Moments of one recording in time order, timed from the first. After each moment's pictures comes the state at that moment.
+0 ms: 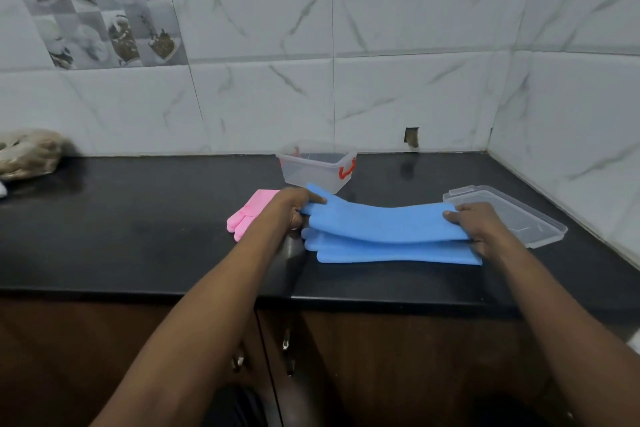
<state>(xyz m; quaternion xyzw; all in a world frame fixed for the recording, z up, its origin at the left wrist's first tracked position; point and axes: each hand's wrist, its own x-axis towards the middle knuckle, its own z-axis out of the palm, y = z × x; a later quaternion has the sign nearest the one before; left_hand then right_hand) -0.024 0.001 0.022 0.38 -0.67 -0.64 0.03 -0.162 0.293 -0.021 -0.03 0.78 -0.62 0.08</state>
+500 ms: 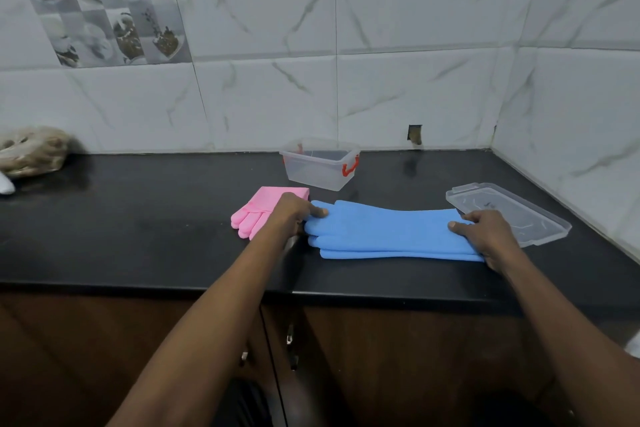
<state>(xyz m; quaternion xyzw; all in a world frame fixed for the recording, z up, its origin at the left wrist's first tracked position) -0.013 -0.001 0.004 0.39 -0.71 -0.59 0.06 -0.163 0.310 -0.050 -0.07 0.86 -0.50 -0.01</state>
